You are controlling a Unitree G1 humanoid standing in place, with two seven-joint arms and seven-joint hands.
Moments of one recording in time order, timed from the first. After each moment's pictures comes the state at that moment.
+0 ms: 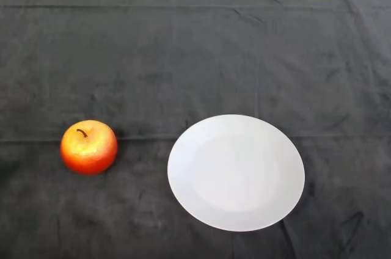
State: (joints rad) left arm -0.42 0.46 0.40 1.11 -0.37 -0.71 -0.34; right arm -0.72 -0.65 -0.77 1.22 0.73 0.72 0.66
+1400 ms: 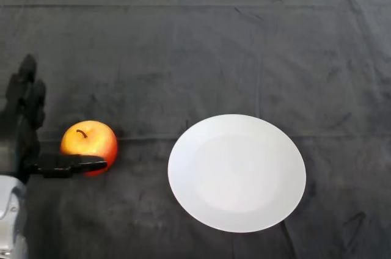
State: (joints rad) left arm -0.41 0.31 0.07 0.90 -0.19 -0.65 -0.26; right arm -0.72 -0.65 -0.77 1.22 0.73 0.72 0.66
